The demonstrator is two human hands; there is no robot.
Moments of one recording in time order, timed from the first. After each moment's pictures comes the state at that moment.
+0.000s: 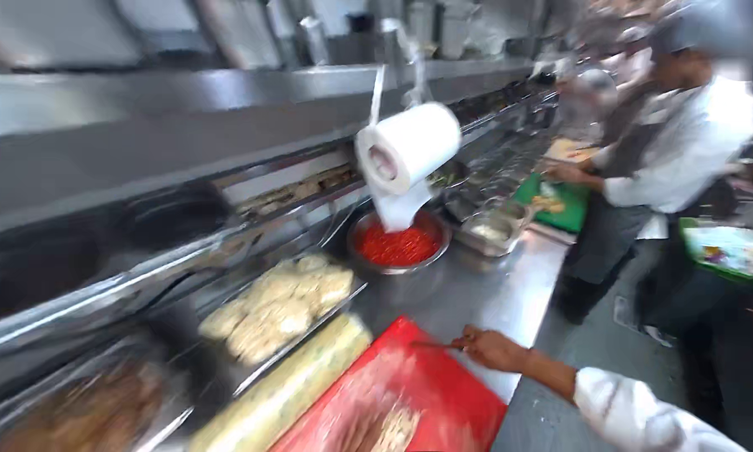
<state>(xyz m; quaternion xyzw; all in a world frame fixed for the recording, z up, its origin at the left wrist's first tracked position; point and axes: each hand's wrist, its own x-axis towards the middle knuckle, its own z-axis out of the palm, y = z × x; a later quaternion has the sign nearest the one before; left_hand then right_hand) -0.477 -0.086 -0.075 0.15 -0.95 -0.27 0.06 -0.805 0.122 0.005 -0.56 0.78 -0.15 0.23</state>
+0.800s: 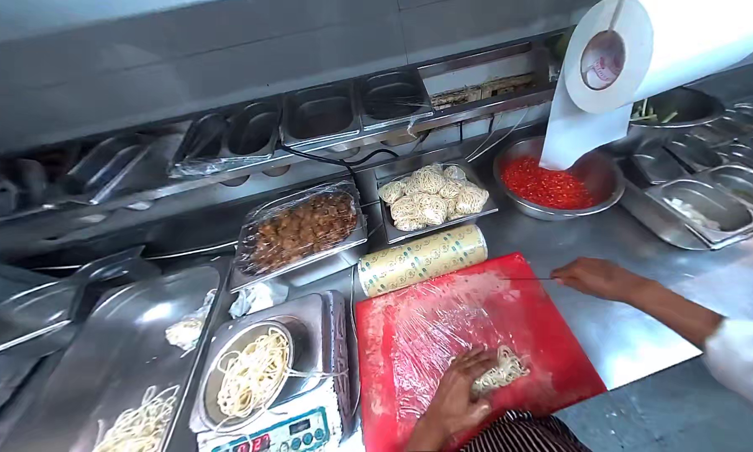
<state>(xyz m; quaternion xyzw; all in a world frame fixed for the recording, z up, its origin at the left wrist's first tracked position) -0.458 0.002 -0.083 0.17 -0.87 -0.44 0.16 -0.849 0.025 0.017 -0.71 0.67 0.03 0.23</state>
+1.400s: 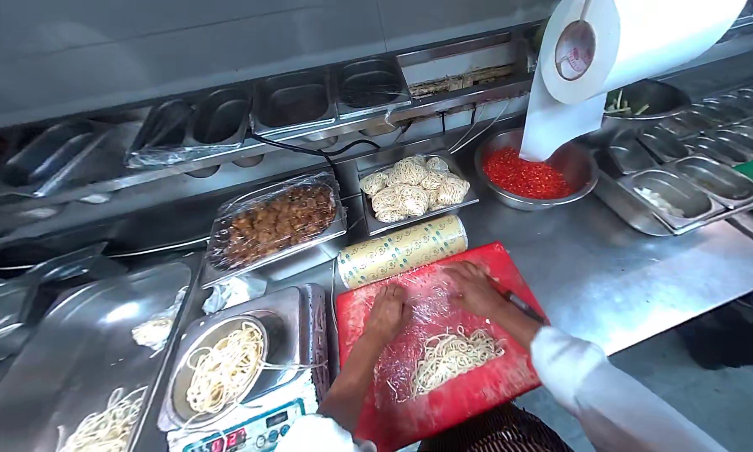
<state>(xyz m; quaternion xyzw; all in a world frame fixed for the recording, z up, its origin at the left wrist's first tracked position) -0.449 -0.125 -0.039 0.41 -0.88 -0.21 -0.11 -0.684 -0.032 -0.073 -0.69 0.67 -0.18 0.21</state>
